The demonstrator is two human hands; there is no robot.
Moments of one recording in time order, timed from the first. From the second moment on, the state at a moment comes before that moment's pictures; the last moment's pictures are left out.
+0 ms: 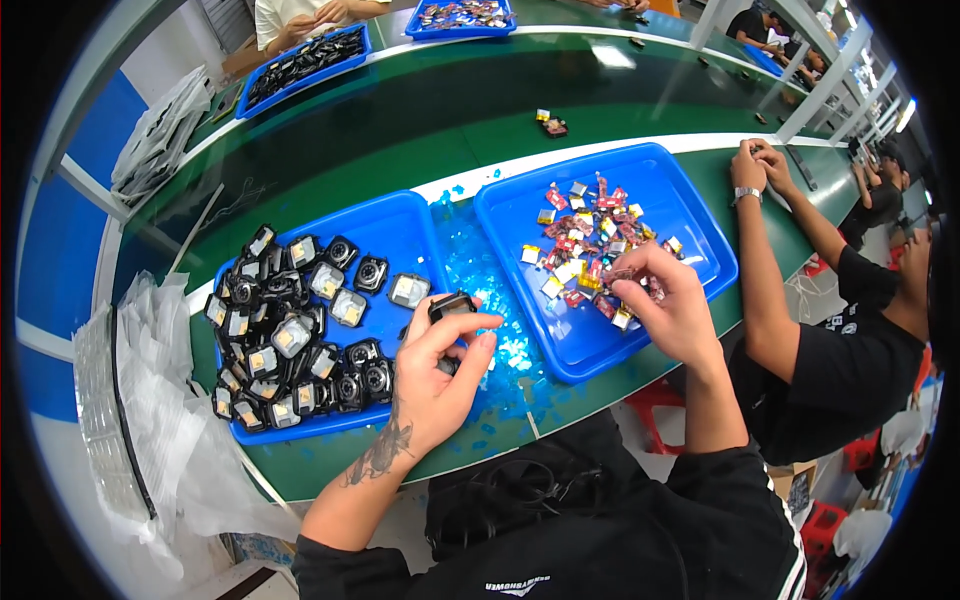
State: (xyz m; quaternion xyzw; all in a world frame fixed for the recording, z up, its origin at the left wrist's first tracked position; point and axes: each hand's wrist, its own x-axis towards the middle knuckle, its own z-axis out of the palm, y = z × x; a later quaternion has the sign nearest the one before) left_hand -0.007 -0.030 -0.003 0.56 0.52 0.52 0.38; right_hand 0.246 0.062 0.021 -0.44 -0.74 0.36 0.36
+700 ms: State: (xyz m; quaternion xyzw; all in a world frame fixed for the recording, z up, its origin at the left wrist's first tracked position) left_hand -0.006 -0.030 0.005 0.44 0.50 0.55 0.50; right_hand 0.189 0.027 0.016 -0.29 -0.67 0.55 0.40
